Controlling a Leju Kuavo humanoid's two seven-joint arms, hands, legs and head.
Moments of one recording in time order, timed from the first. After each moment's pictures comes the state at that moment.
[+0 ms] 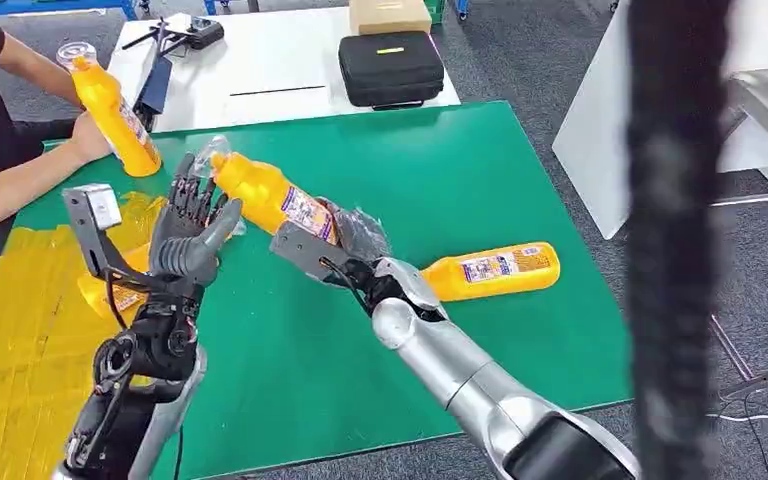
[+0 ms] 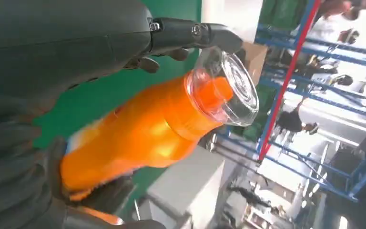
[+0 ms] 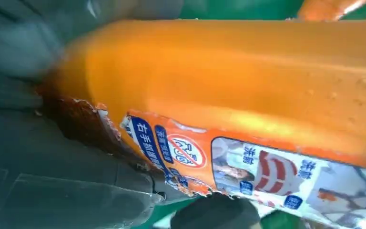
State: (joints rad) left arm -0.39 -0.03 -0.44 -1.53 0.49 0.32 0.00; right arm -0.64 0.19 0.69 -0.92 0.55 -0.25 0.16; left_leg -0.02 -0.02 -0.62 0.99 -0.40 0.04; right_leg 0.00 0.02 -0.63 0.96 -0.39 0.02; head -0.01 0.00
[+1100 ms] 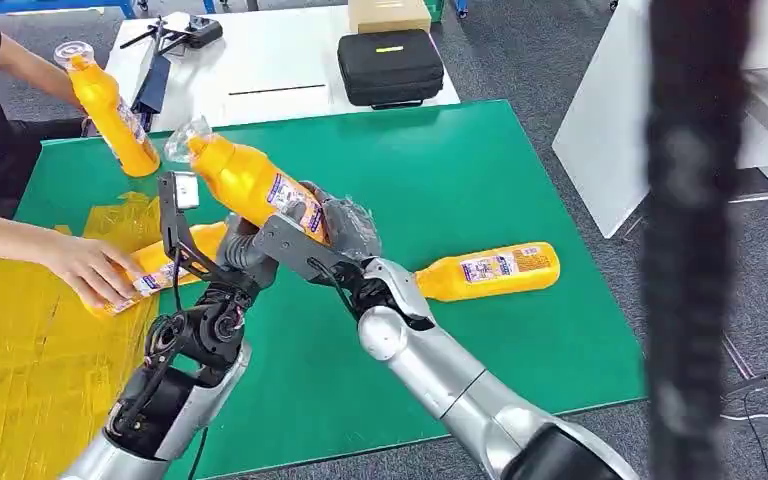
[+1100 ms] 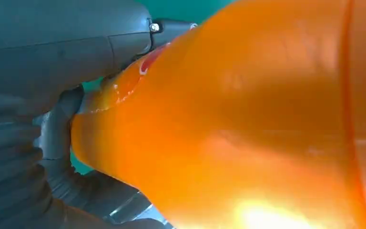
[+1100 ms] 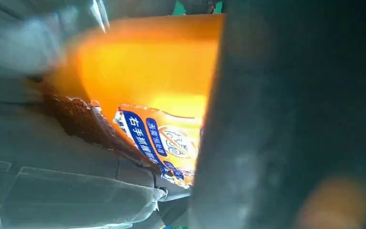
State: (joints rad) left arm -0.50 -0.07 -0.61 -1.35 0.70 0.37 0.05; right arm -0.60 0.21 0.72 -1.04 0.53 -0.34 0.18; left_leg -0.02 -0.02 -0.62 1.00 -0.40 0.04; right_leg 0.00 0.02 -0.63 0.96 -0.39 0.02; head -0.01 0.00
